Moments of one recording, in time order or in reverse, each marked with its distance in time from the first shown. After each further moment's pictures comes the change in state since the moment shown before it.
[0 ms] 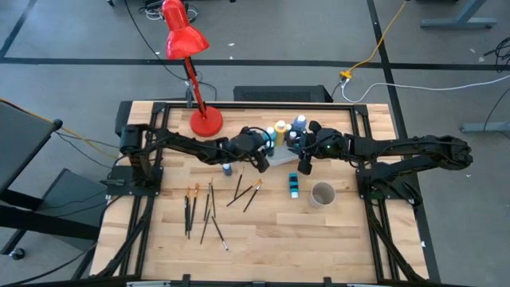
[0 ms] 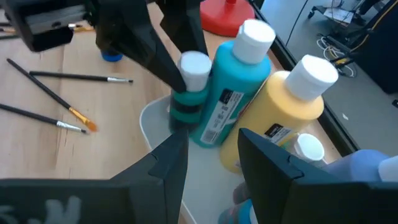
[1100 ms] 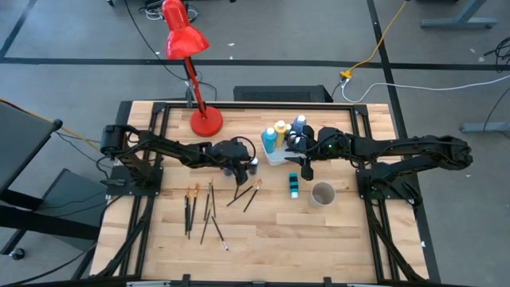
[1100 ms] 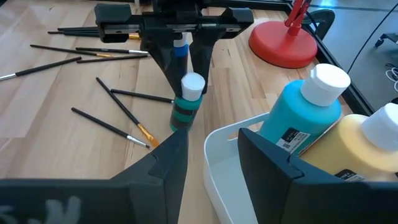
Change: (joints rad) left arm -0.021 -0.179 -0.261 -0.029 0.243 -0.008; right arm 0.000 0.000 0.000 0.072 -0.245 -0.020
